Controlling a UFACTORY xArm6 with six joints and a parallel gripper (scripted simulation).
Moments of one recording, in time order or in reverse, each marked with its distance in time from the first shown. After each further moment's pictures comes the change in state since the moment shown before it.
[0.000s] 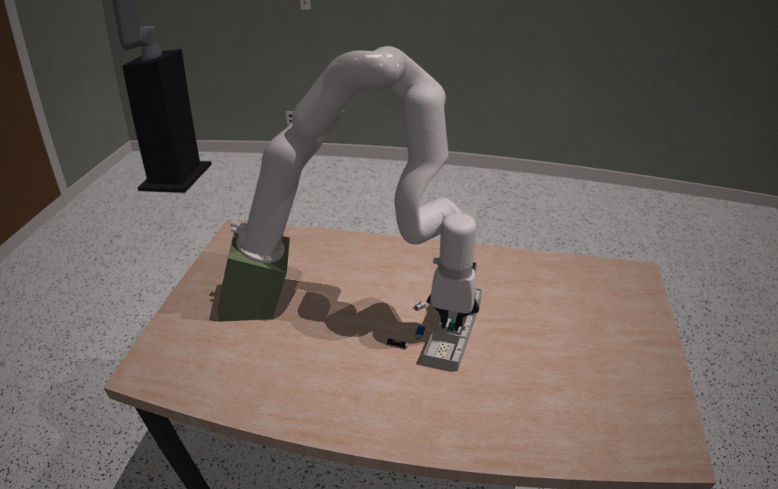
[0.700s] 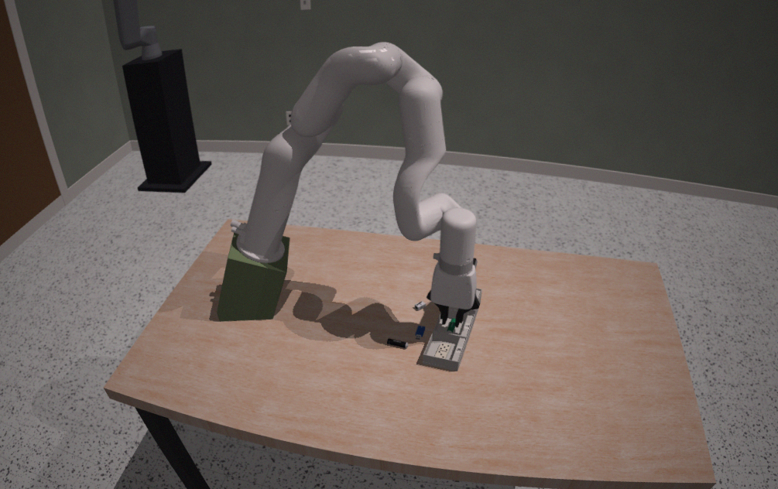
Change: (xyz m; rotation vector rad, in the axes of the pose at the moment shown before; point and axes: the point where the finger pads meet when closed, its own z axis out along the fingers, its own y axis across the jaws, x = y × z) arm 0.000 0.000 -0.013 0.000 0.001 0.000
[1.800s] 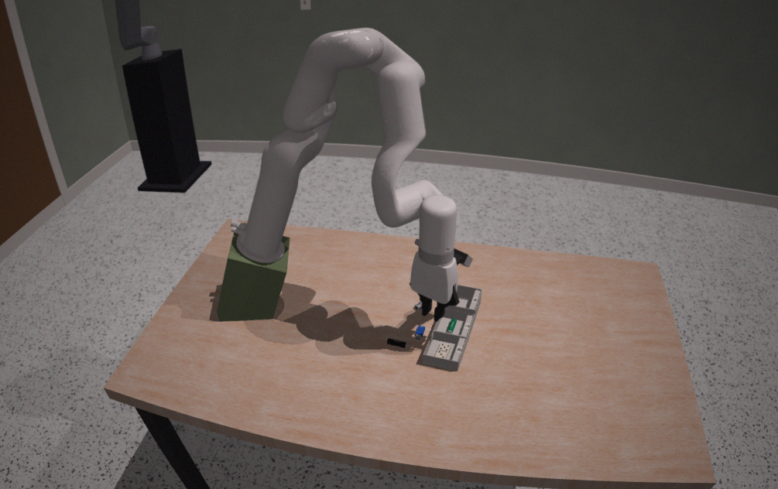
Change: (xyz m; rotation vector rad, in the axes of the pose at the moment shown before) arm -0.032 -0.040 -0.041 0.006 -0.006 0.301
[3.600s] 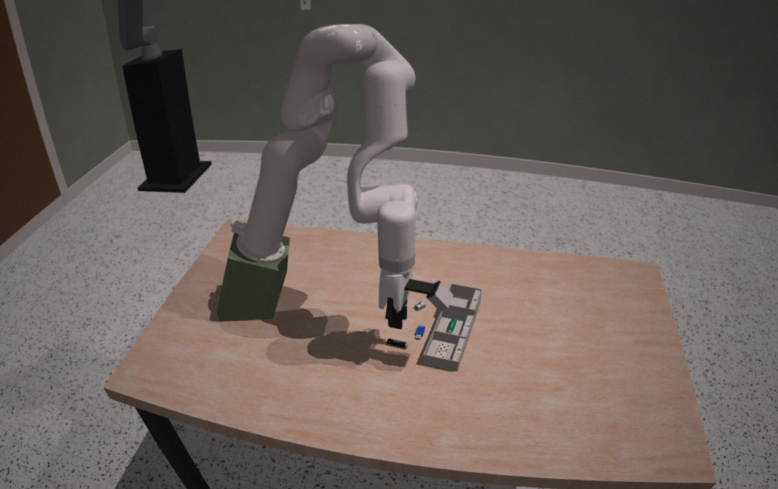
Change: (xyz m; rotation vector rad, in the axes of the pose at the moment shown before) arm -0.072 -0.049 -0.005 -0.001 0.009 1.267
